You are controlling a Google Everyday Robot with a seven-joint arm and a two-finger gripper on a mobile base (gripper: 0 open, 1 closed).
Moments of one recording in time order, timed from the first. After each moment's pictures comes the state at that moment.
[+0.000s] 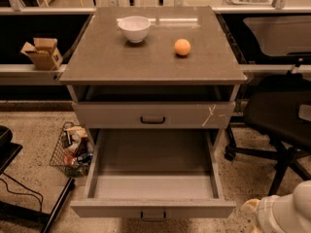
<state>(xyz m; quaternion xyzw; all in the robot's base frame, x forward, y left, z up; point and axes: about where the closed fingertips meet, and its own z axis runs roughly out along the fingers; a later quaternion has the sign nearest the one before) 0.324 -0.268 0.562 -0.55 0.82 0.08 0.15</state>
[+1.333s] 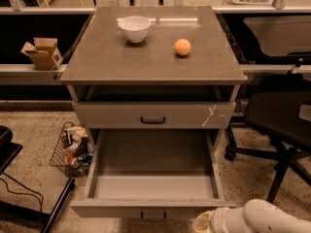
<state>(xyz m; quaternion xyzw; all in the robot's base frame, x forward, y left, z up) 0.361 -0.161 0.387 -0.55 0.77 0.21 0.26</state>
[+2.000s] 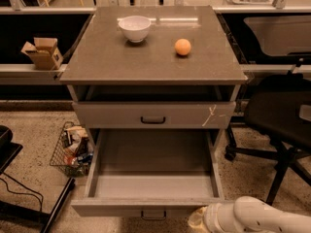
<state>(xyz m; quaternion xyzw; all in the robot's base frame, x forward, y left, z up) 0.382 -0.146 0.371 -0.55 0.77 0.19 0.27</state>
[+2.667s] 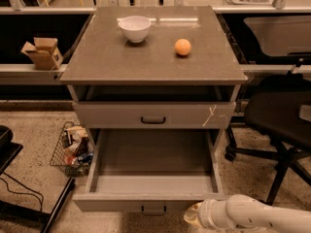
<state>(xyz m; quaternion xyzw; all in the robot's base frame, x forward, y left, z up) 0.403 -0.134 0.362 -0.56 0.76 0.17 0.28</state>
